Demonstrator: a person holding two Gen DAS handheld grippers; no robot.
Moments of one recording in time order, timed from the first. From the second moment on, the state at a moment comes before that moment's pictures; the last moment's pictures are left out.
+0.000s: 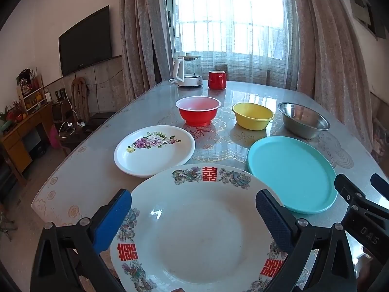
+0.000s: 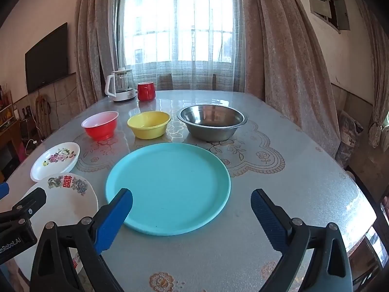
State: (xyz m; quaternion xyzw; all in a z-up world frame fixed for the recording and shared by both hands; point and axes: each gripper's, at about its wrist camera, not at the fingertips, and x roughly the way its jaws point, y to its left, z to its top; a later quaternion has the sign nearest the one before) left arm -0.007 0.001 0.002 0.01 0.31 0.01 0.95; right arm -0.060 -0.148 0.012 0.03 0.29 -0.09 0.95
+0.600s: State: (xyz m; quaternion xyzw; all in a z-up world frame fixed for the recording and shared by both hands) left arm -0.016 0.004 0.006 0.01 0.31 0.00 0.95; right arm -0.049 -0.173 0.005 0.04 0.29 -0.04 0.95
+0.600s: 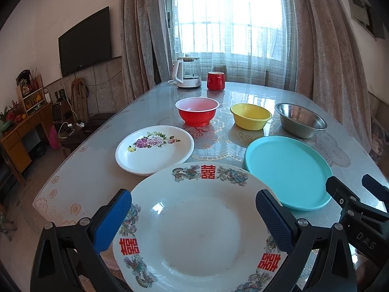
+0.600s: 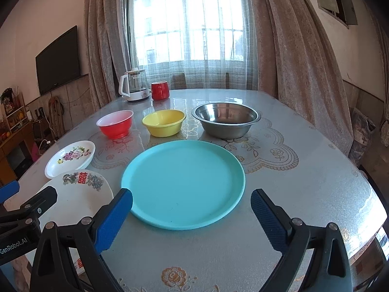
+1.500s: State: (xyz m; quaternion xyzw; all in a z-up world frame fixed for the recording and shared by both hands) left arm 0.013 -0.023 0.004 0.03 0.32 -0.04 0.95; right arm -0.030 -0.211 -0.009 0.08 0.32 -0.06 0.94
